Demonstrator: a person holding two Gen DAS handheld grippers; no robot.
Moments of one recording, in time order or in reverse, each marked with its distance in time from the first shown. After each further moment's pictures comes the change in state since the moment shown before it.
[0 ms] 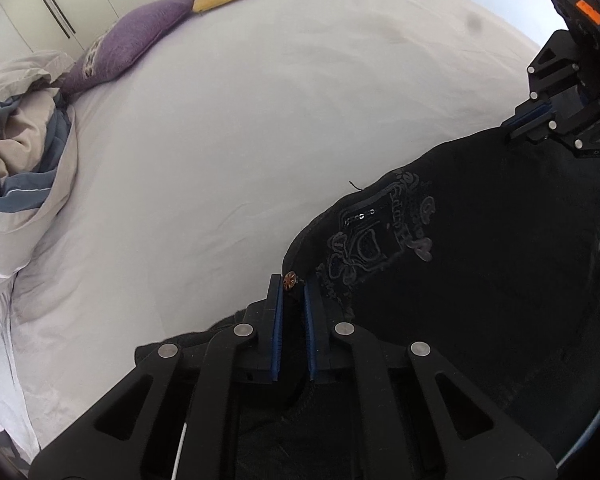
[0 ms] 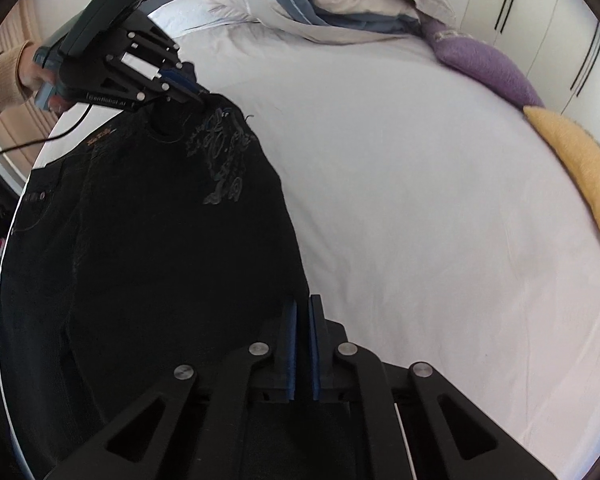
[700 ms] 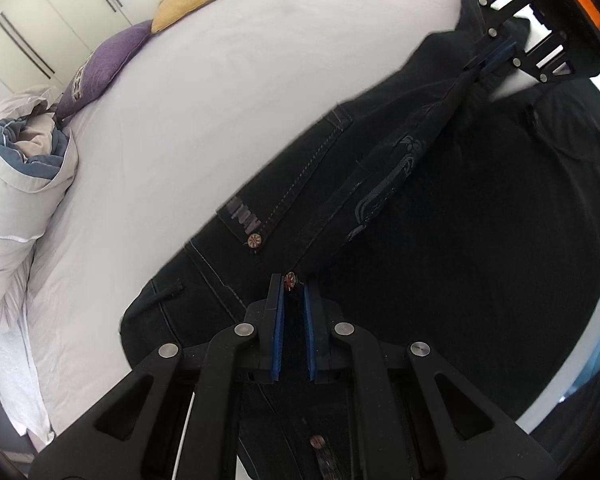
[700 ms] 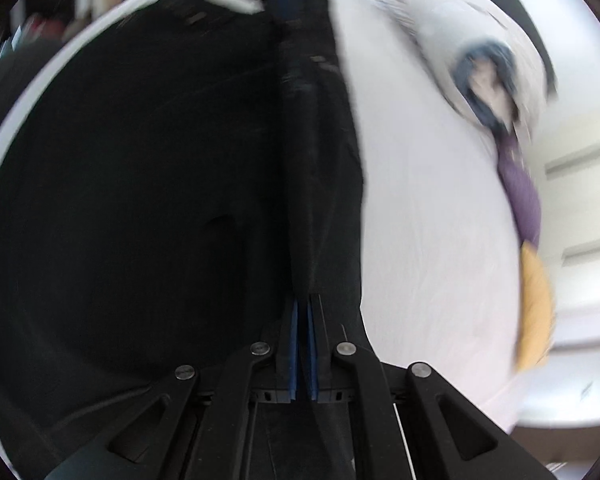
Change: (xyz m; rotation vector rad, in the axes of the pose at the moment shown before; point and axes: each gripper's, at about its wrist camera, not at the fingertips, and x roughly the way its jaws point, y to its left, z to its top) left arm -0.068 -0.095 -0.160 0.184 0.001 0.030; right arm -0.020 0.193 -0.048 -0.655 0.138 -0.245
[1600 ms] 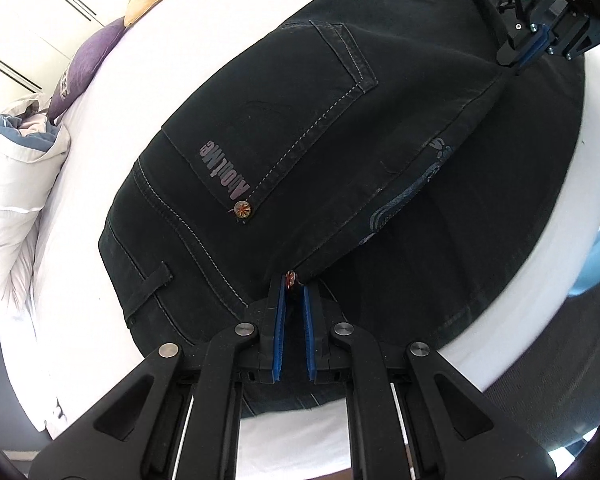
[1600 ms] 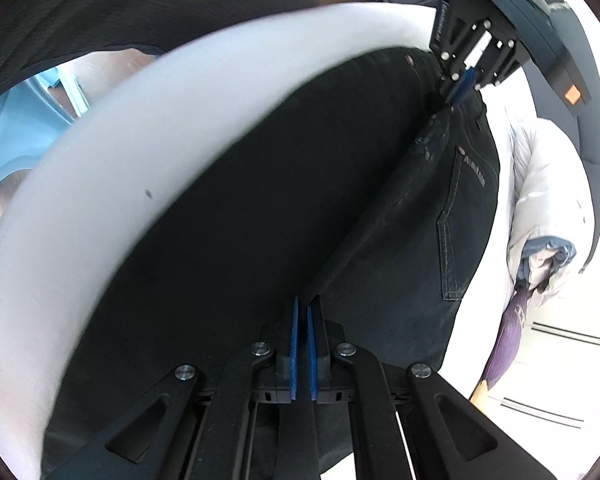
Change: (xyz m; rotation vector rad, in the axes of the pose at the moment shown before) left arm -0.011 -0.068 -0.134 0.129 0.071 0.032; right arm -0.015 0.130 0.057 -0.520 -0.033 -0.031
